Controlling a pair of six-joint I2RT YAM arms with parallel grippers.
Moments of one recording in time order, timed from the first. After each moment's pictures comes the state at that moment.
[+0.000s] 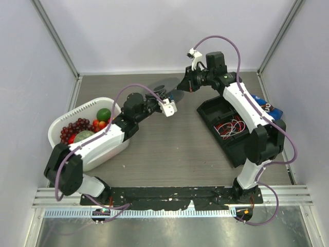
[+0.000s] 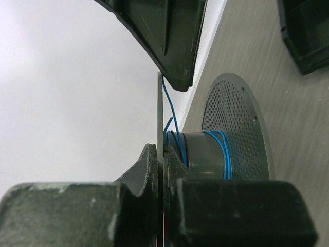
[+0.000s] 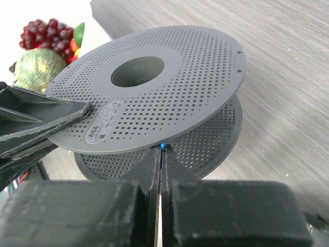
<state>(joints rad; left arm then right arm) -0.67 1.39 0.97 0.37 0.16 0.95 0.35 1.75 1.71 -0.53 -0.65 0.04</state>
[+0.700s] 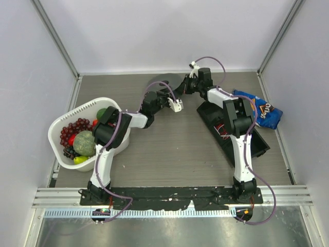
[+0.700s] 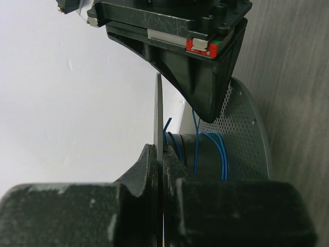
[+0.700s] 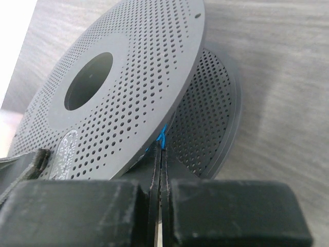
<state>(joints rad) -0.54 2.13 1.20 0.86 0.24 1.17 0.26 2.30 1.71 0.11 -0.56 0.36</state>
